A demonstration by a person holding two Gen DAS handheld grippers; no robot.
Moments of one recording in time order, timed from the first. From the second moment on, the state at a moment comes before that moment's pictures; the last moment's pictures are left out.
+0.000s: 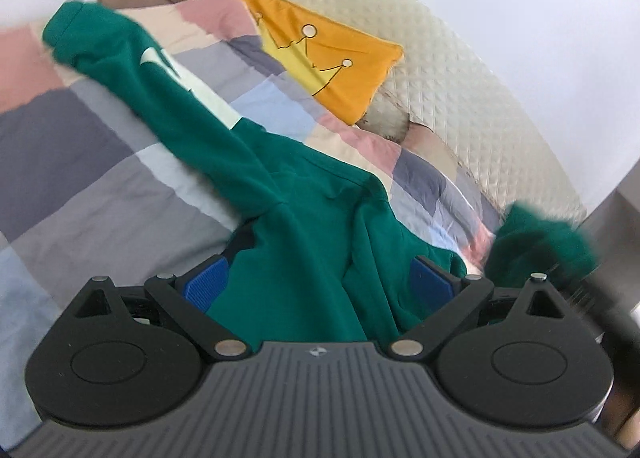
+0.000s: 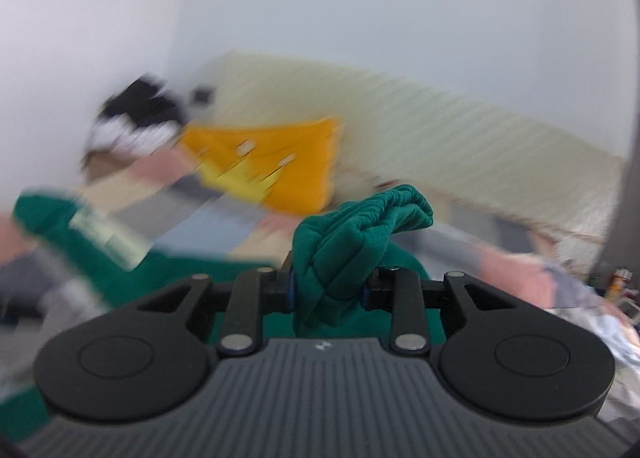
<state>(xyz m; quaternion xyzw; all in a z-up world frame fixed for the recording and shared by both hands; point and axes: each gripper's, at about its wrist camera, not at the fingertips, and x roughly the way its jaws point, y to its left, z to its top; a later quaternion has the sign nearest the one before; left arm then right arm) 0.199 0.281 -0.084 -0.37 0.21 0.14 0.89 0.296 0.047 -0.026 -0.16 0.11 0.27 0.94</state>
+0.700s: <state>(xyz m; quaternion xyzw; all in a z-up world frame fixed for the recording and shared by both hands) 0.232 0.267 -0.115 -0.39 0.19 0.09 0.90 0.251 0.046 -0.133 -0.05 0.27 0.40 0.87</state>
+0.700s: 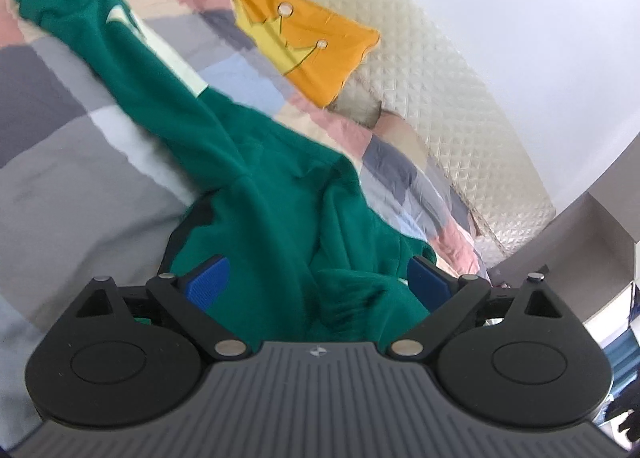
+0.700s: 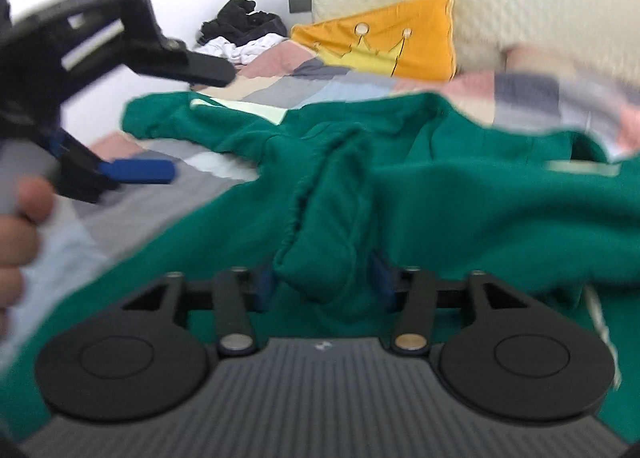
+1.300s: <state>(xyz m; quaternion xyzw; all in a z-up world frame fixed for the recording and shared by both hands) 0.255 0.218 -0.144 -0.33 0.28 0.13 0.89 0.324 -0.105 -0.164 0.34 0.36 0.21 0.84</state>
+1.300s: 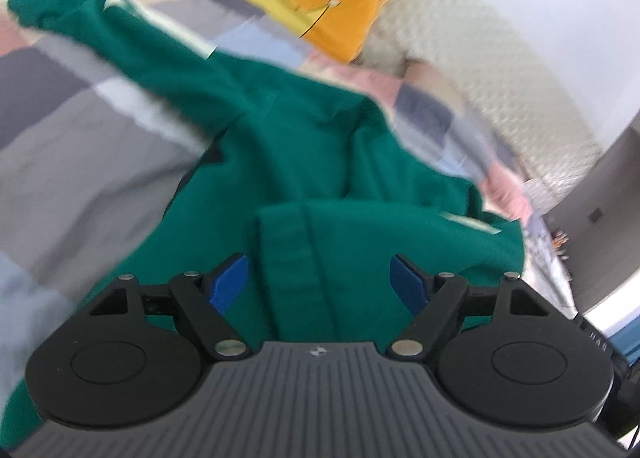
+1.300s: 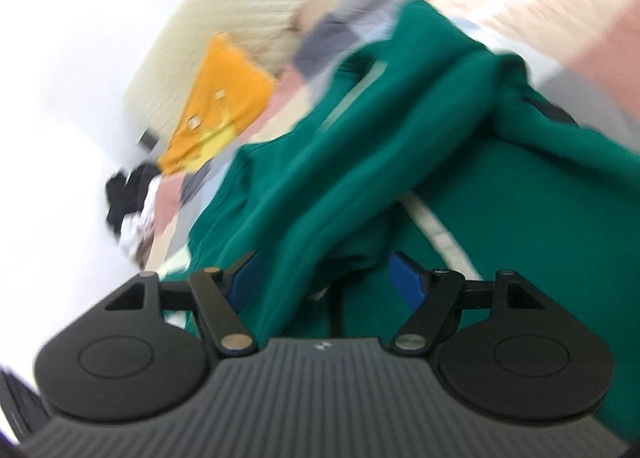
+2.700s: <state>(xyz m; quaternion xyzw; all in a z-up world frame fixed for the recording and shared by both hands) 0.279 0.184 -0.155 -0.21 0.33 0.16 0.91 0.341 -0.126 -0.178 0.27 0.40 0.12 0.87</state>
